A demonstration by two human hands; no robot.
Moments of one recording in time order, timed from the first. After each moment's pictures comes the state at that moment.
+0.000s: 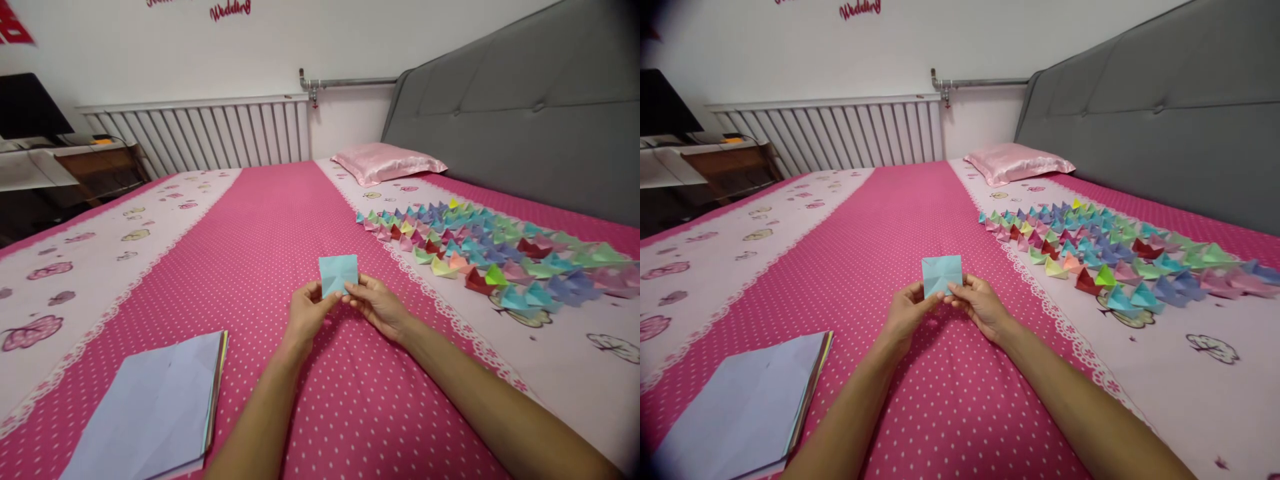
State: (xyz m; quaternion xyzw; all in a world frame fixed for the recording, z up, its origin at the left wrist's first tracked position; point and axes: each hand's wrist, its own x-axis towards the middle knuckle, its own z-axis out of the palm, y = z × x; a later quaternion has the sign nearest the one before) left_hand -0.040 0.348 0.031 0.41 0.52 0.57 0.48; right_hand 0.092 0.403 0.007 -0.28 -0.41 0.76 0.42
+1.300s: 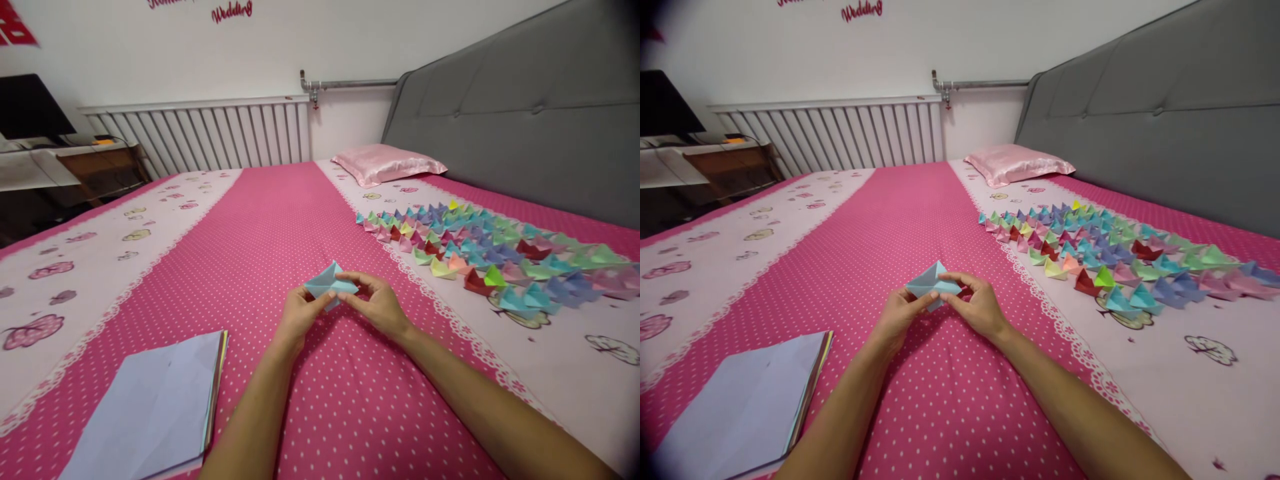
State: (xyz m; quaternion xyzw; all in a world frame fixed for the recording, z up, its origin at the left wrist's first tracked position) left_hand -0.052 0.349 0.031 0.43 0.50 0.57 0.49; right_hand 0.094 0.398 0.011 -0.29 -0.68 0.47 0.48
